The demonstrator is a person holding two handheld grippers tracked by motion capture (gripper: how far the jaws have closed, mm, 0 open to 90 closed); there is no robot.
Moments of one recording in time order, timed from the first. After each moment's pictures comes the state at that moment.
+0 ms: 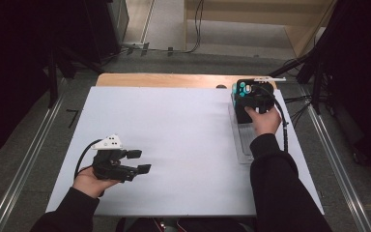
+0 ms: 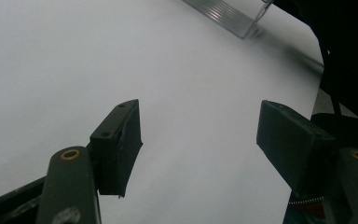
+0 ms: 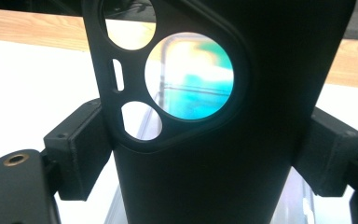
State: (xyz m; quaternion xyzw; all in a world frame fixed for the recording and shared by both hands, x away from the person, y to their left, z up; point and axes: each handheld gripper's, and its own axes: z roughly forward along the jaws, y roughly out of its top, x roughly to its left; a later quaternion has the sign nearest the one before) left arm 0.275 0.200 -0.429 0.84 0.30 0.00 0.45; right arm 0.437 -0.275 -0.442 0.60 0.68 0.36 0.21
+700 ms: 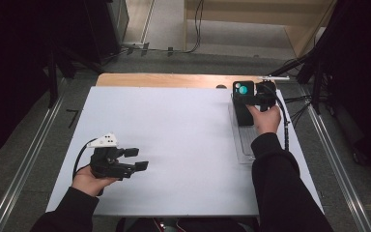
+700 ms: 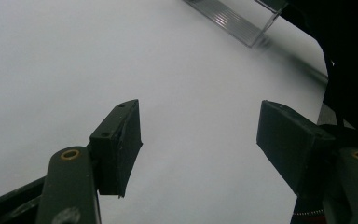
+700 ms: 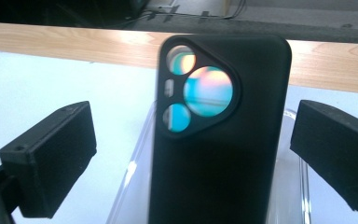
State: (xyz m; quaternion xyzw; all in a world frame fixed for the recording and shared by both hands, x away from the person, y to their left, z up) left arm 0.281 0.209 -0.432 0.83 0.32 0.00 0.46; right arm 0.439 -0.284 -0.438 0.60 0.67 0.39 0.20
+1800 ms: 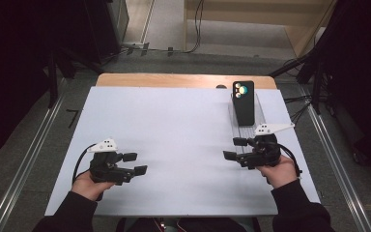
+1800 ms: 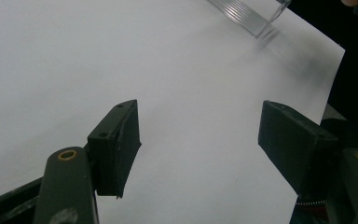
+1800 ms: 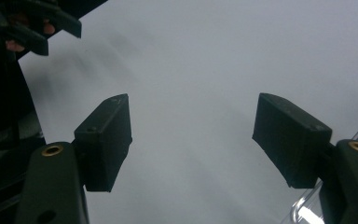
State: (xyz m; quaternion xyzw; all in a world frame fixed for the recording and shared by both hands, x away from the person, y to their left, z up) left arm 0.272 0.213 -0.443 0.83 0.34 -0.01 0.45; right arm 0.266 -0.241 -0.427 0.38 0.80 0.46 0.03
